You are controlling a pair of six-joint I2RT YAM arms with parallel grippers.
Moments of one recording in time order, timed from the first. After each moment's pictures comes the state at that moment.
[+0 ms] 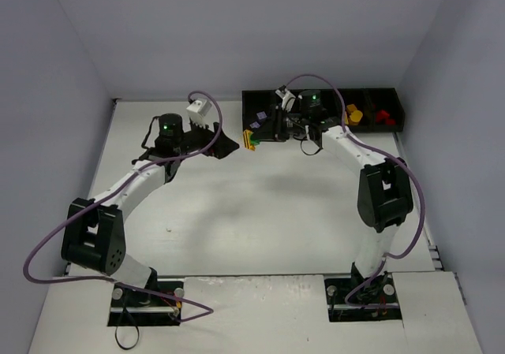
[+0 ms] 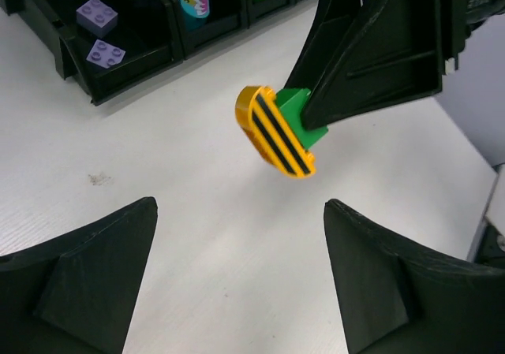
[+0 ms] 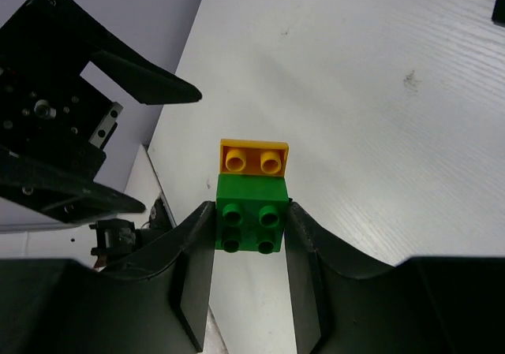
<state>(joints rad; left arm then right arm) -0.30 1.50 1.04 0.14 0.59 -0.26 0.35 1.89 1.45 -0.11 -0.84 0.54</state>
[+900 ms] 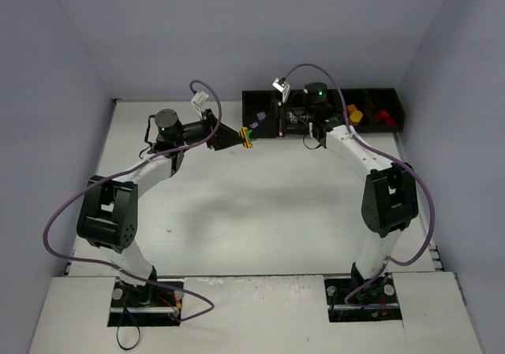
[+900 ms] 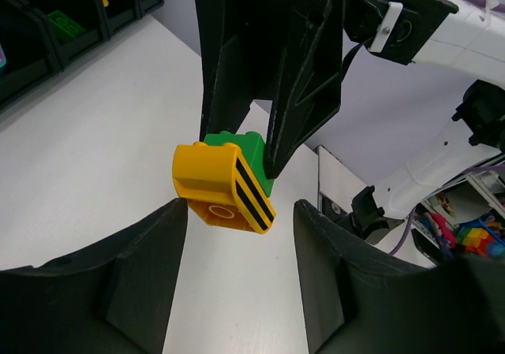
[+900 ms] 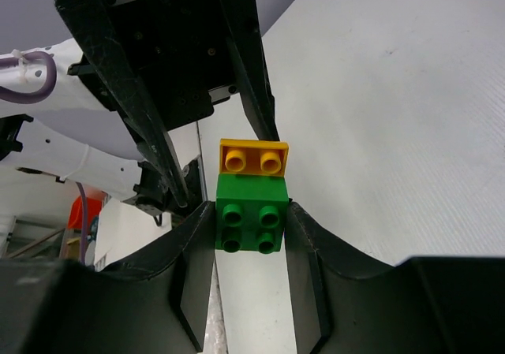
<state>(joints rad) -0.25 1.68 1.07 0.72 1.09 -0.76 0.34 1.83 1.46 0.00 -1.12 0.47</state>
